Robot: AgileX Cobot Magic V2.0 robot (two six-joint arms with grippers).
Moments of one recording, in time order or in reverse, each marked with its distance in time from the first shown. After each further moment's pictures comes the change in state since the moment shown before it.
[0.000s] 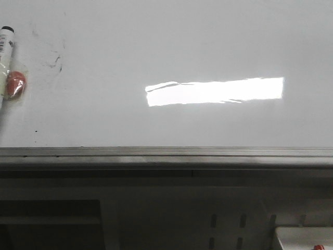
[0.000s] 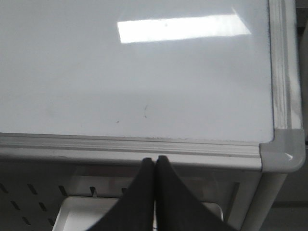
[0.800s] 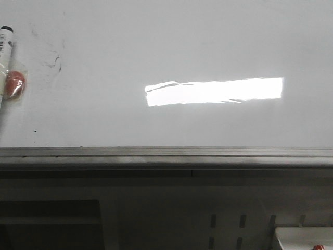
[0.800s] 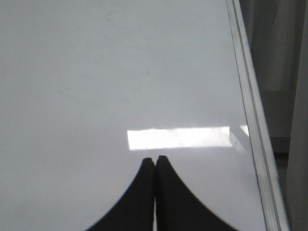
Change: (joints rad) left arm 0.000 0.000 0.000 0.000 -0.244 0.000; right arm 0.000 0.000 0.000 -0.005 -0.441 0.000
